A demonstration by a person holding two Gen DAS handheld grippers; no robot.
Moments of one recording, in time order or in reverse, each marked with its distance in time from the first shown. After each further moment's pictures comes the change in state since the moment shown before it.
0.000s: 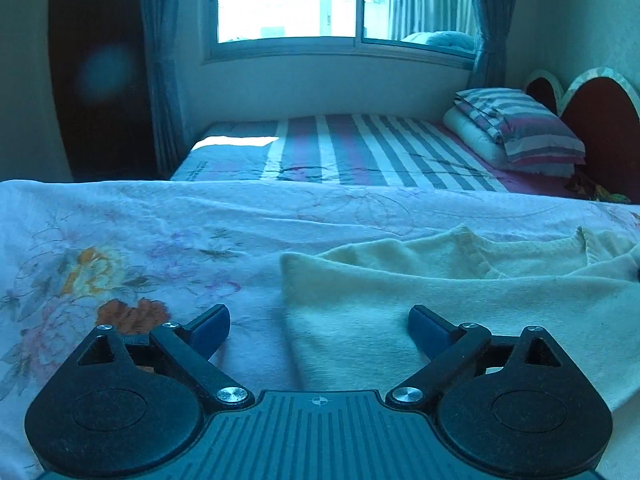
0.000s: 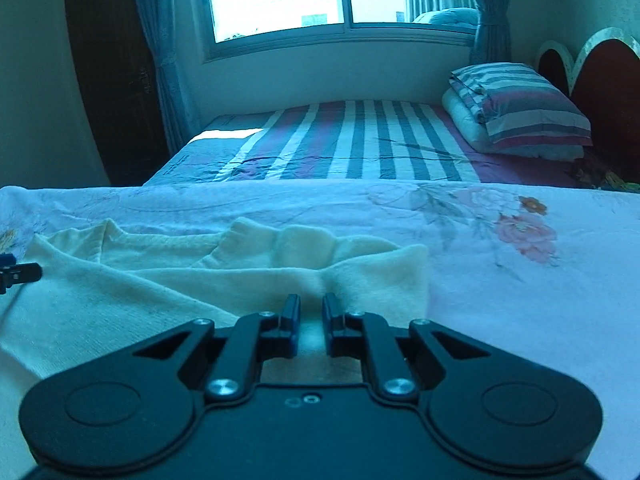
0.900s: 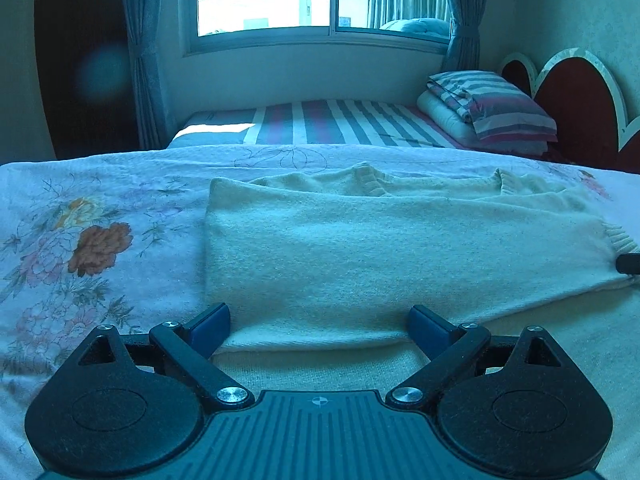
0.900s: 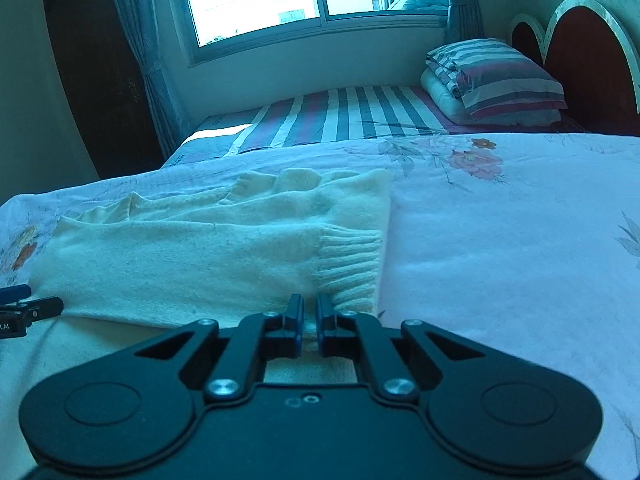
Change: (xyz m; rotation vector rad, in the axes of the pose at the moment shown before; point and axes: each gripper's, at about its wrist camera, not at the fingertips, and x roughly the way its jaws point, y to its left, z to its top) left arm -0.054 -0.056 -0.049 0.038 0.046 -0.048; right arm -0.058 -0.002 -0.051 0.071 0.024 -0.004
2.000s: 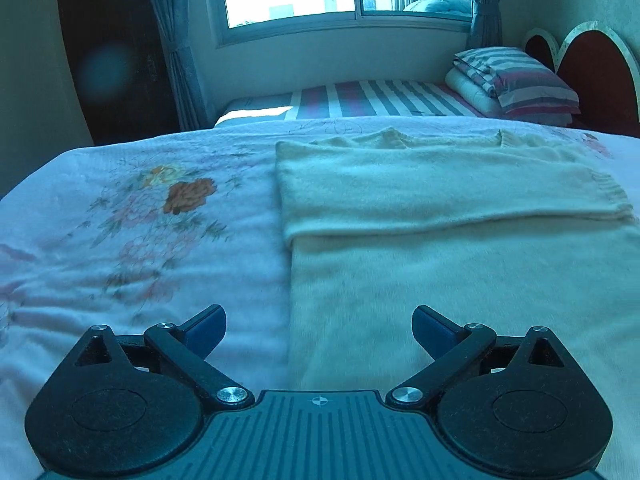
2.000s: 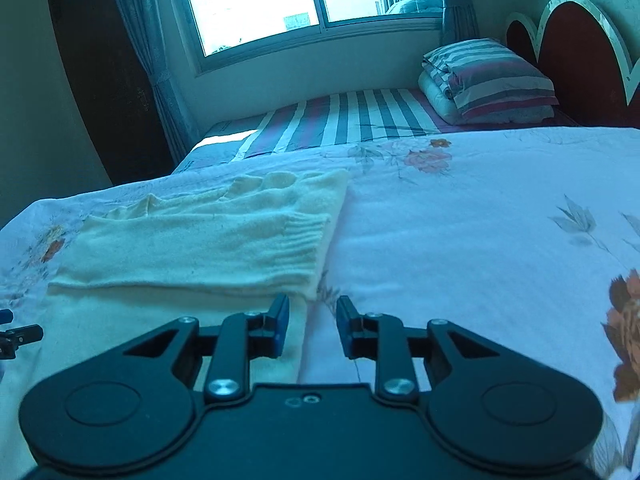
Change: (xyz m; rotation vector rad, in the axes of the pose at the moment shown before) left arm -0.093 0.008 -0.052 0.030 0.068 0.130; right arm -0.078 -0.045 -0.027 0.030 -0.003 0.052
